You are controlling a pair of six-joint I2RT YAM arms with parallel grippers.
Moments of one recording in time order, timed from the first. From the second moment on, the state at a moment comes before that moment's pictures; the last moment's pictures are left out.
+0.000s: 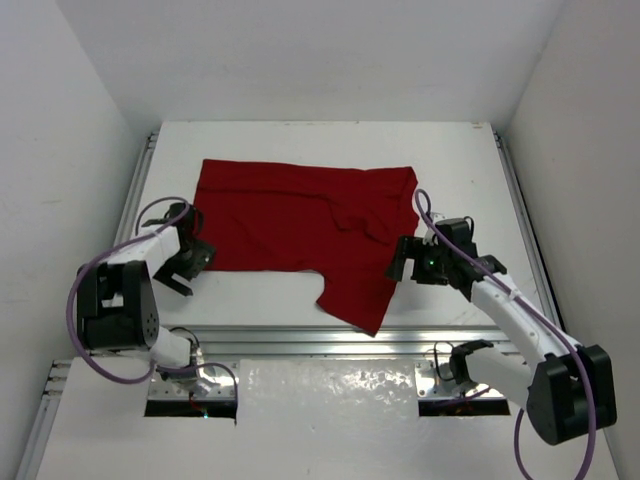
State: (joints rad) left arm 0.11 1.45 0.82 -0.78 -0.25 -1.06; right arm 0.24 1.05 0.56 -0.42 -0.23 0.38
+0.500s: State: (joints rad) left arm 0.13 1.58 0.90 -0.68 -0.38 -1.06; right arm 0.25 0.99 0.54 -0.36 -0.36 0.37
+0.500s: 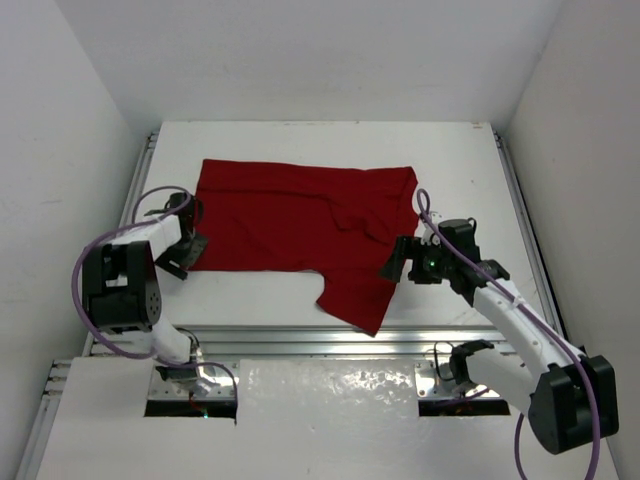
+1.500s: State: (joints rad) left arm 0.16 1.50 0.76 -0.54 -0.36 -1.09; right arm 0.74 1.09 0.49 -0.40 -0.05 0.47
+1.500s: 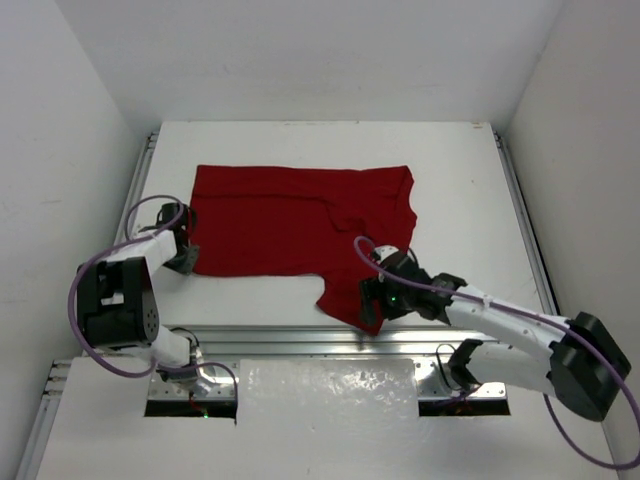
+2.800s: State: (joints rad) left arm 0.15 1.51 0.92 -0.51 -0.22 -1.01; right arm 0.93 1.33 0.77 -0.52 0.41 0.57
